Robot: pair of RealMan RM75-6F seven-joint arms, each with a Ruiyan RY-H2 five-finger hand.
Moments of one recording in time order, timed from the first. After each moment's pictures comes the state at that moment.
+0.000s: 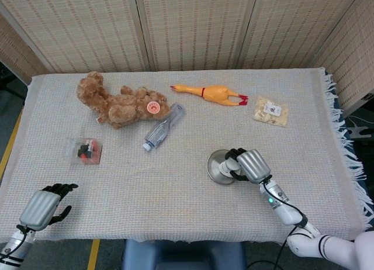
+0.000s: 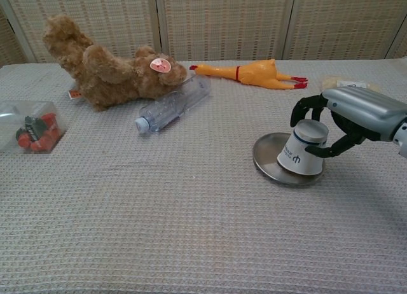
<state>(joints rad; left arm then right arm) -0.21 -1.20 0.08 -1.44 1.64 1.35 0.02 0.58 -1.61 0.05 -1.15 -1.51 1.14 0.08</state>
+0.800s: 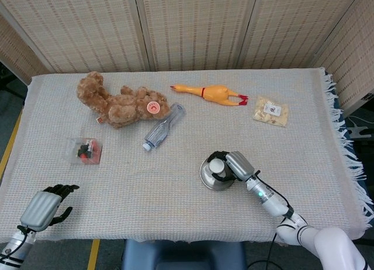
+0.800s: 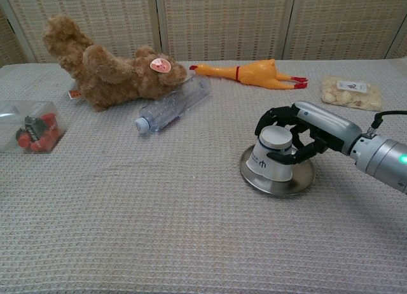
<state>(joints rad) -0.21 -1.20 0.09 -1.44 1.65 1.35 0.01 0.66 -1.86 -0.02 -0.70 -1.65 1.17 0.86</state>
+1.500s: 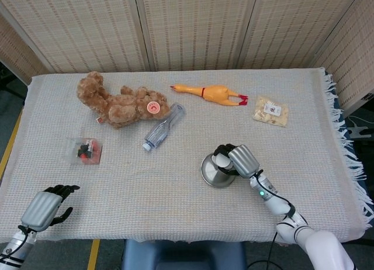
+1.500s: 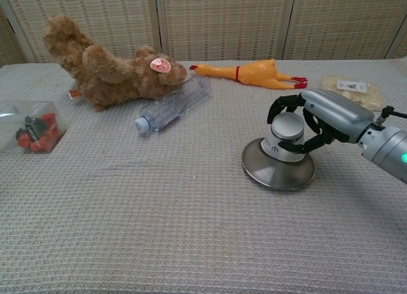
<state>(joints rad) -0.21 -1.20 0.09 -1.44 1.65 1.34 0.02 0.65 -1.94 0.01 -0.51 -1.65 1.29 0.62</state>
